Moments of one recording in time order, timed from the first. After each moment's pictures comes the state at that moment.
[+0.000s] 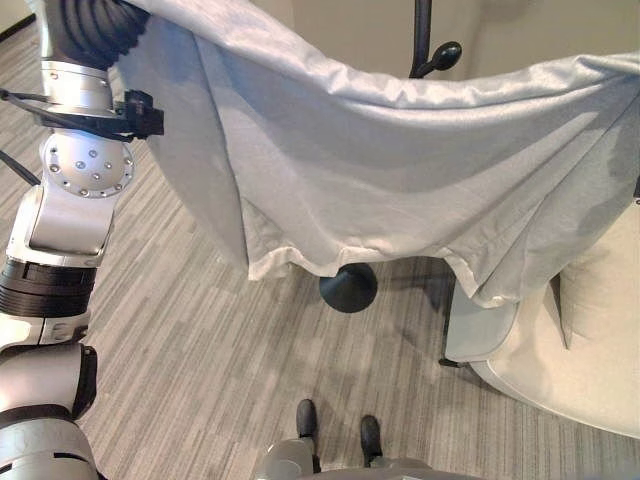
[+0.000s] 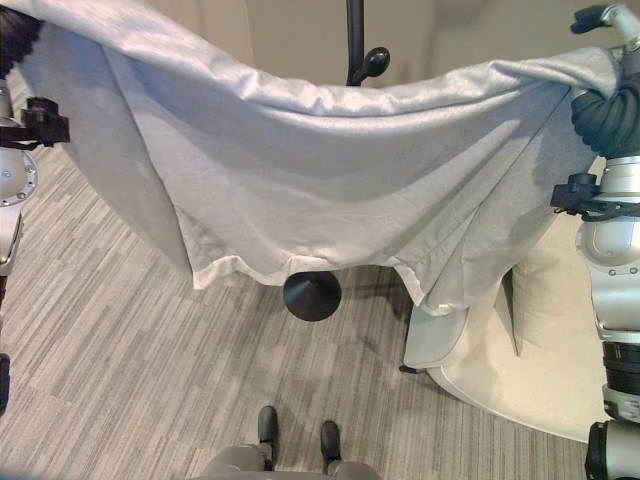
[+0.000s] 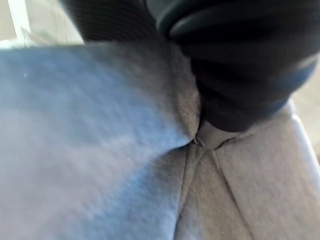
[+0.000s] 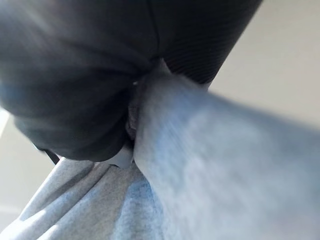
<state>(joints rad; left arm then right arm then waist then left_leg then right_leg) -0.78 0.95 -0.01 -0.03 0.07 -0.20 0.41 -0.42 -0.93 -0.24 -0.08 -0.25 -0.17 -0.36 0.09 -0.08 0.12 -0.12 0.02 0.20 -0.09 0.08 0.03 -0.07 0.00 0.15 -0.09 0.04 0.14</state>
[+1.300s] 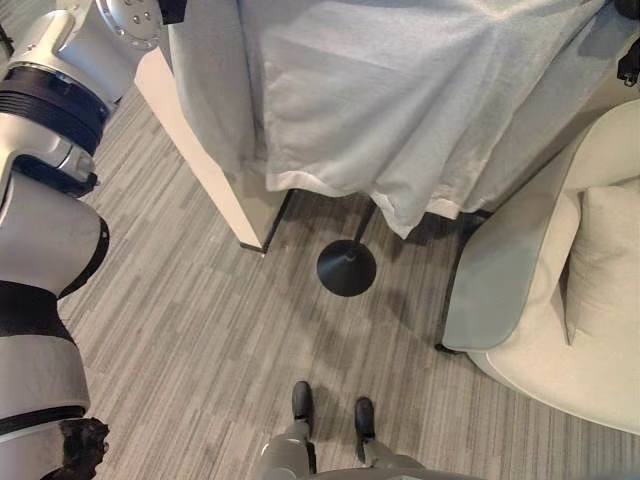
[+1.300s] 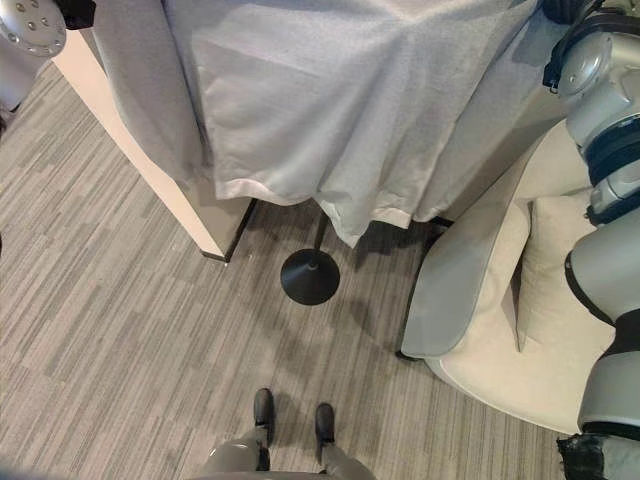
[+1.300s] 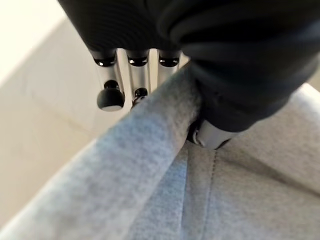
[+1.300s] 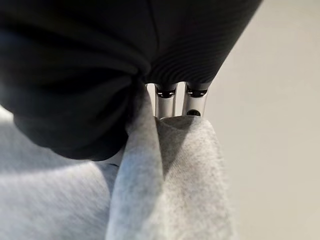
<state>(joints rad) -1.72 0.85 -1.02 0.99 -0.03 -0.17 0.39 -1.63 -0.89 1.10 1.21 -0.07 -0.03 -0.31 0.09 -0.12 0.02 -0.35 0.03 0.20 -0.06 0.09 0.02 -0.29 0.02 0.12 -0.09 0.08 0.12</state>
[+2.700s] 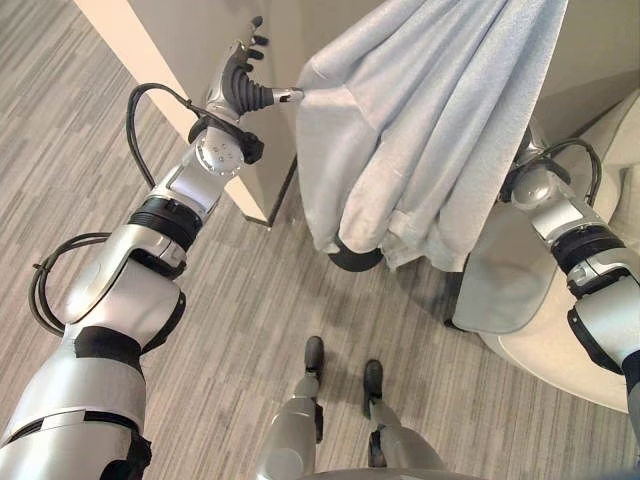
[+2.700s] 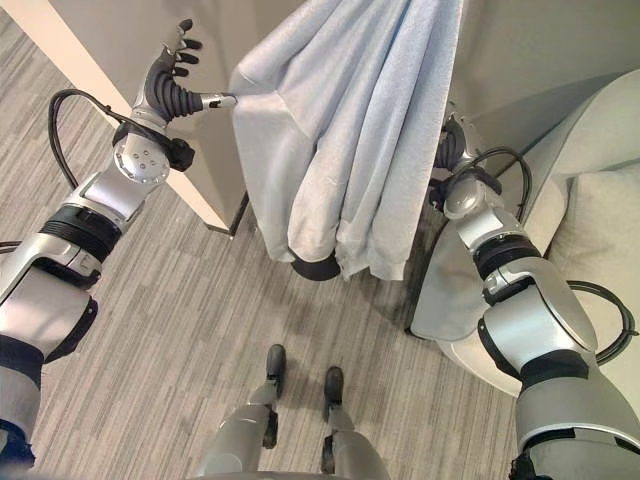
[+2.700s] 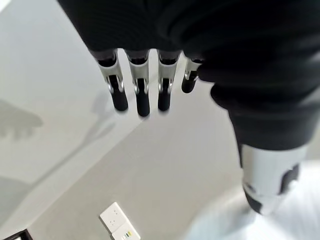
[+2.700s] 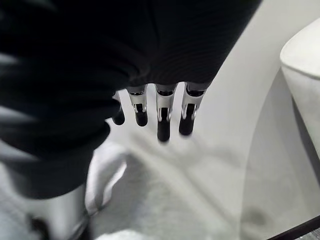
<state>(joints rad) -1.21 0.66 -0.66 0.87 -0.18 -0.20 0.34 -1.13 -0.65 0.64 1.05 0.04 -0.10 -0.32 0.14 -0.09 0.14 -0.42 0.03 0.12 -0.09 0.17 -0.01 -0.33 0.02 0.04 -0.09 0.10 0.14</state>
